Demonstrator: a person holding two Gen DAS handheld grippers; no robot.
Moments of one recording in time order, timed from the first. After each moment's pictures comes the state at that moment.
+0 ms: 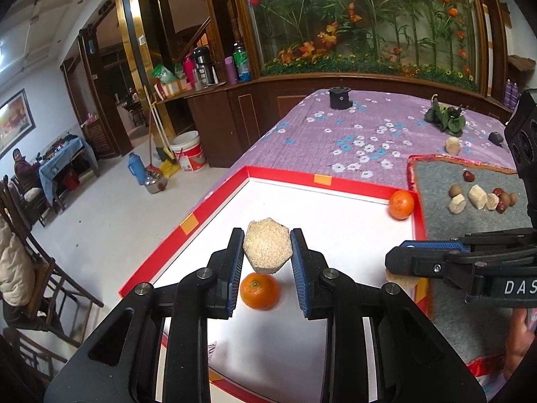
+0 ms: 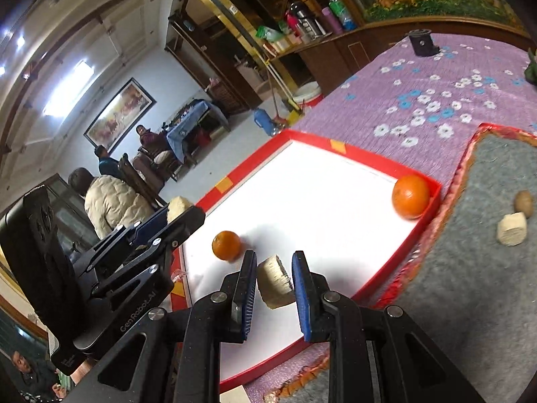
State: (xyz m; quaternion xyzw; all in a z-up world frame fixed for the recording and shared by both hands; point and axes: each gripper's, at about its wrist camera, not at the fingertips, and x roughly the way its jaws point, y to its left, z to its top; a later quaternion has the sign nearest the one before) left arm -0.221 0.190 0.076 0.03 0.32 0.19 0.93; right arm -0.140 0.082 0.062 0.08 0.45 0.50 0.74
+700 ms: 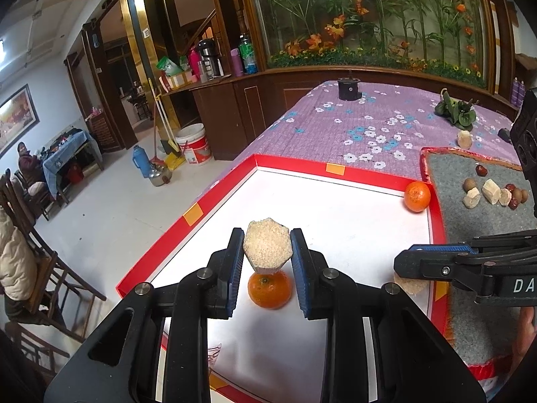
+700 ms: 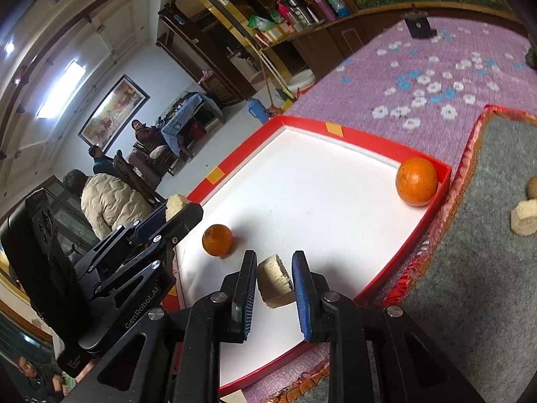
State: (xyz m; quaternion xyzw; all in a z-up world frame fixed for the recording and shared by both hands) left arm -0.217 0.201 0.062 0.02 0.33 0.20 0.92; right arm -0.133 0.091 0.047 0.08 0.48 0.49 0.72
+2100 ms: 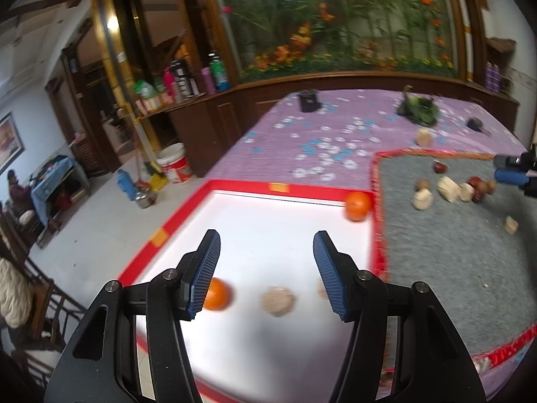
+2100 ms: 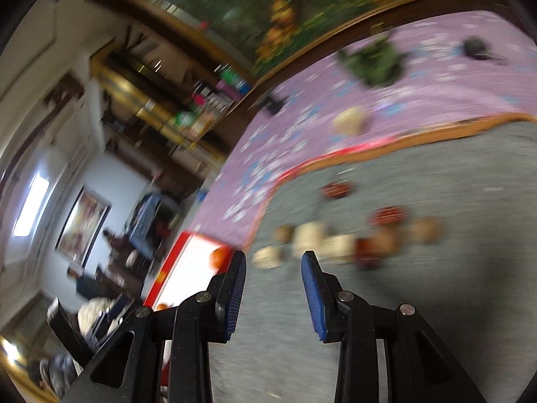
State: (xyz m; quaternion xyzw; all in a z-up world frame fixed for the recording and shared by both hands) left arm -0.211 0.131 0.083 0.07 0.32 0.15 0.93; right arm -0.082 -0.160 0.062 0.26 0.42 0.32 0.81
